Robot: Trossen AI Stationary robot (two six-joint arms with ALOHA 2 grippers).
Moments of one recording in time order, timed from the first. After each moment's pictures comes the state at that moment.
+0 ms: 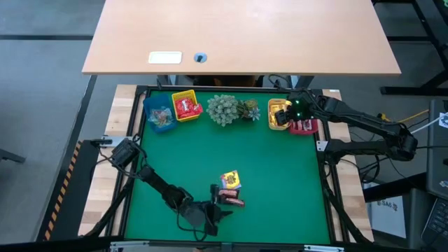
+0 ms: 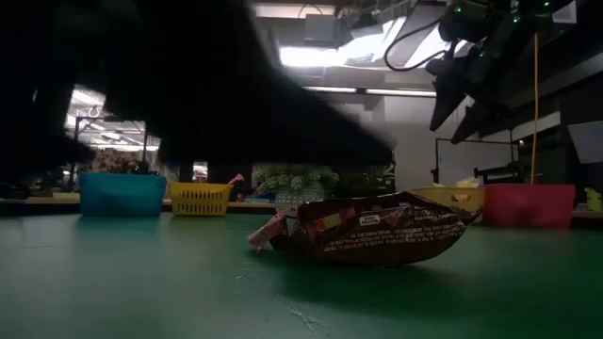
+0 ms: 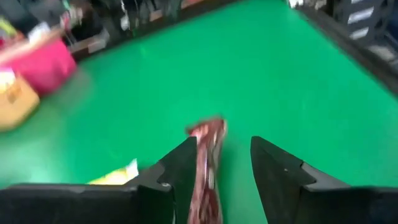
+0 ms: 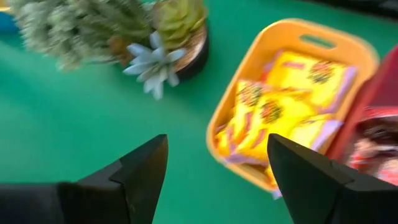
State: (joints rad) left arm -0.64 2.13 1.08 0.60 -0.71 0.02; right arm -0.52 1.03 0.83 -0.74 0.04 0.58
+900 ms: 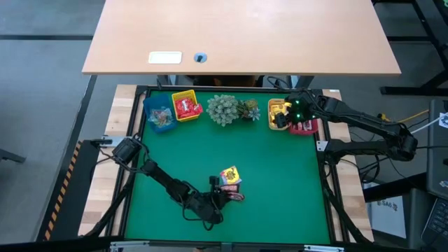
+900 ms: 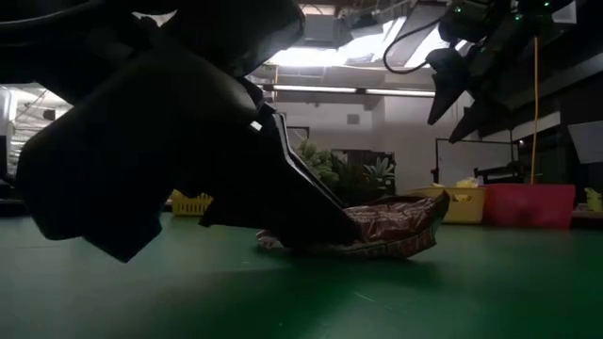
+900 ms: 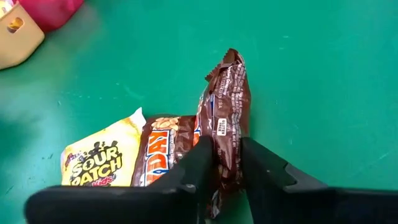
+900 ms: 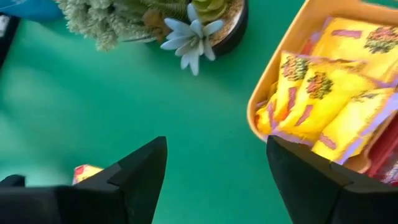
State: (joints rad) left arm -0.56 2.12 1.08 0.32 -0.65 -0.18; right arm -0.52 1.03 0.83 -0.74 -0.14 0.63
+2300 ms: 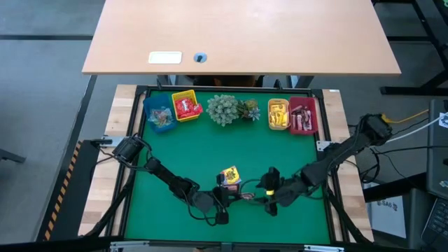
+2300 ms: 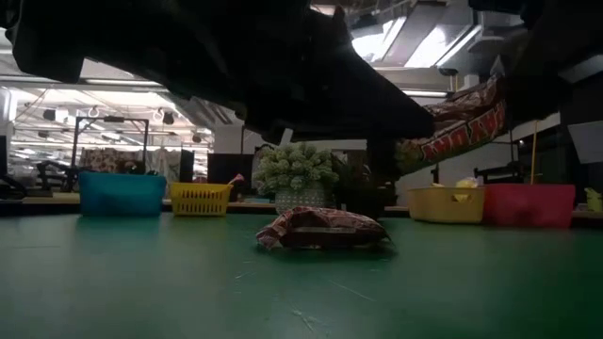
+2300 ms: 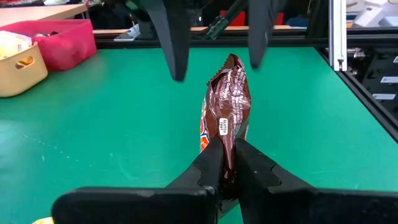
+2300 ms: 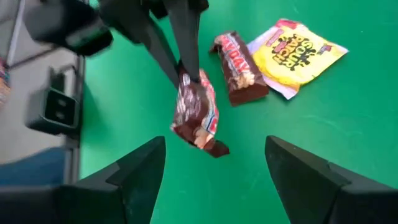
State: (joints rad) left arm -0.52 2.13 1.08 0.72 -0.63 -0.19; right arm 0.64 1.48 0.83 -0.18 0.33 0.82
